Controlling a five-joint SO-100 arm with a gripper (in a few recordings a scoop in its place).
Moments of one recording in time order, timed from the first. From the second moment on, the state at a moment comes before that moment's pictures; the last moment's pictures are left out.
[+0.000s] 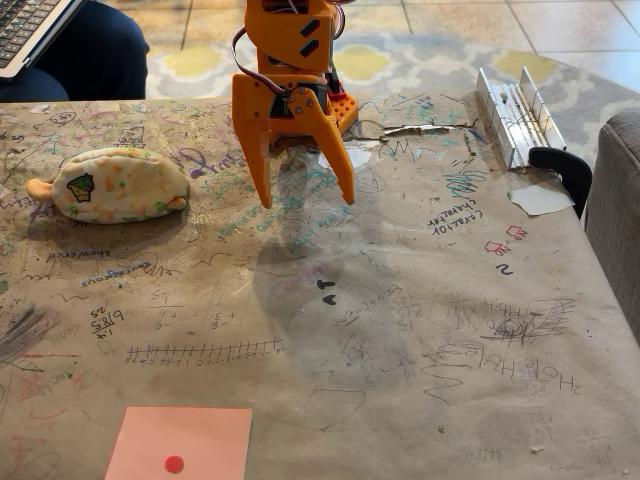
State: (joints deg) arm 6.7 192.7 182.1 70.8 -78.2
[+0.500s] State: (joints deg) arm 9.7 191.7 182.1 70.8 -79.3
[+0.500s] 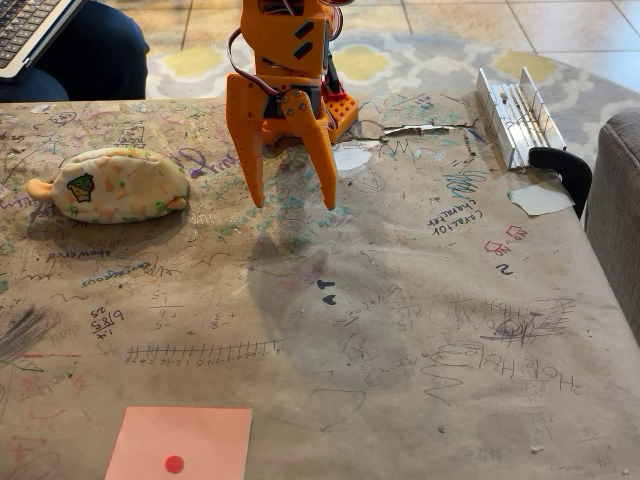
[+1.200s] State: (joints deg) arm 24.0 176.2 150.0 69.7 -51.2
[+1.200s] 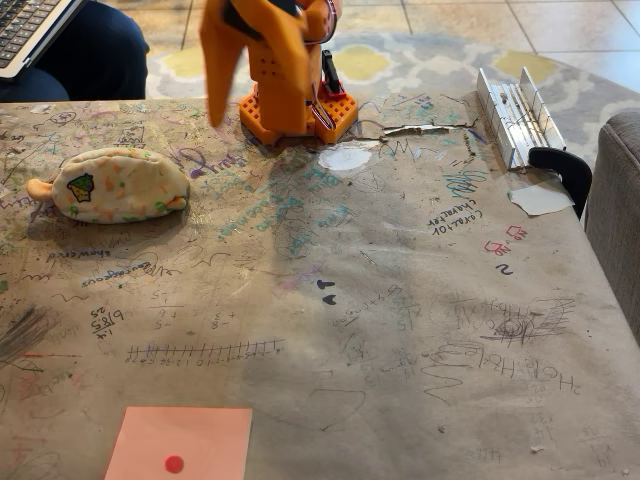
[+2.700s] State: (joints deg) arm 65.0 116.1 153.2 36.8 -78.6
